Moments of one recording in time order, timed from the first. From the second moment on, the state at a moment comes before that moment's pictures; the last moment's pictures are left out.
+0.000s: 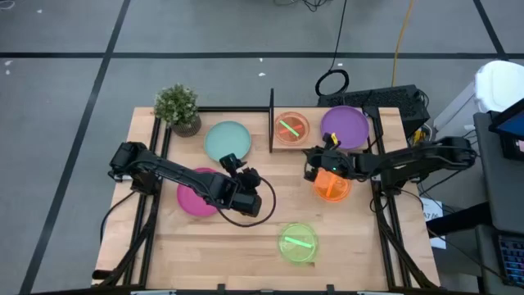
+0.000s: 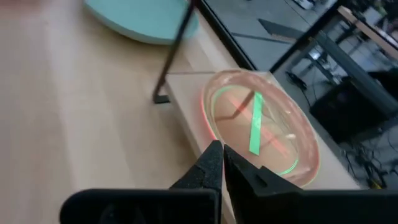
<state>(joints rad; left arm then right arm) -0.29 1.80 1.49 -0.99 -0.83 -0.52 -0.07 1.22 0.42 0.23 0.57 -0.14</state>
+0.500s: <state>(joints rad) -0.33 1.80 1.26 -0.93 -0.54 -0.79 0.06 0.79 0.42 -0.16 0.56 -0.14</state>
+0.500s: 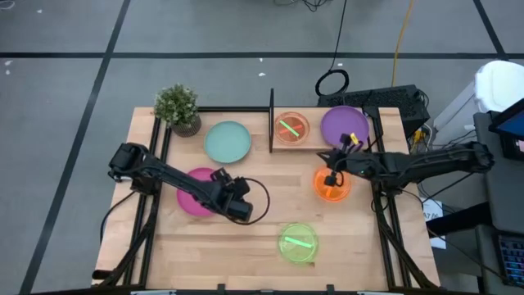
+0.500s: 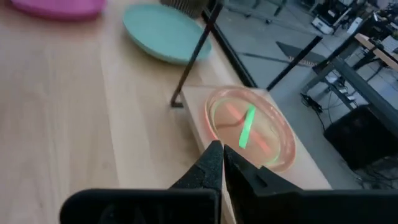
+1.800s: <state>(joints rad) -0.46 1.80 1.04 -0.92 -0.10 -1.34 0.06 0.75 0.42 -0.16 0.41 -0.12</state>
